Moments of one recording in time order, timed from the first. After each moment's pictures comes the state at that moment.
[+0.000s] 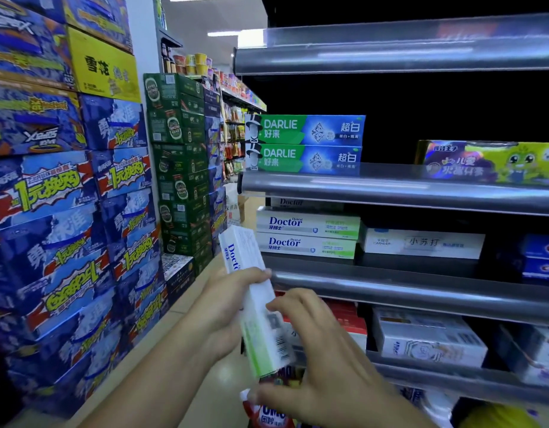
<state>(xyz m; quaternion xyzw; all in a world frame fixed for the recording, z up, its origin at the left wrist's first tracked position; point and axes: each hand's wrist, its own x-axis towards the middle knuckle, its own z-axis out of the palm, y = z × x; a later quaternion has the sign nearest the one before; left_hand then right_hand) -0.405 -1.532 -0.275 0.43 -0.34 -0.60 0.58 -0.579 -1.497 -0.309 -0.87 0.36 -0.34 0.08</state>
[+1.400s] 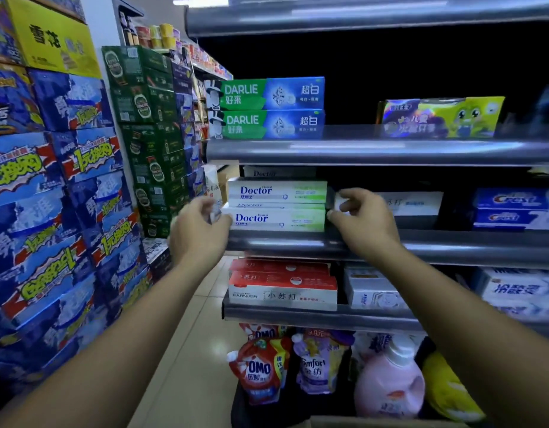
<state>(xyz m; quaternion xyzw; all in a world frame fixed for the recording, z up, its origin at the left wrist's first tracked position) -0.395 -1.594 -0.279 0.65 -0.52 -0.07 0.55 -0.658 -1.577 -0.248 -0.61 0.60 -0.49 0.14</state>
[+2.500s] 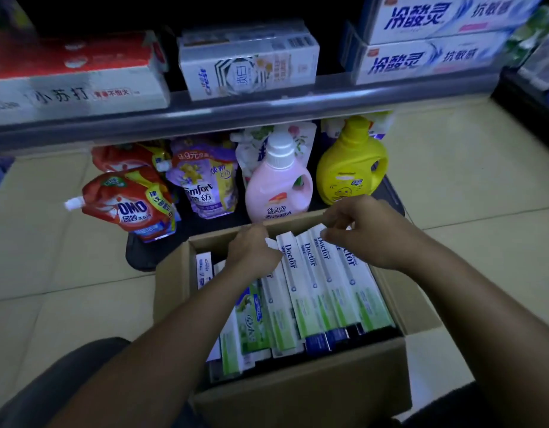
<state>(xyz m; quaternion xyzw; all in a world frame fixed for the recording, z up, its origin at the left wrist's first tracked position) -0.680 -1.497 -0.629 0.63 -0.70 -0.33 0.05 -0.874 -1.424 -0.508 -0.64 0.70 -0.16 0.28</state>
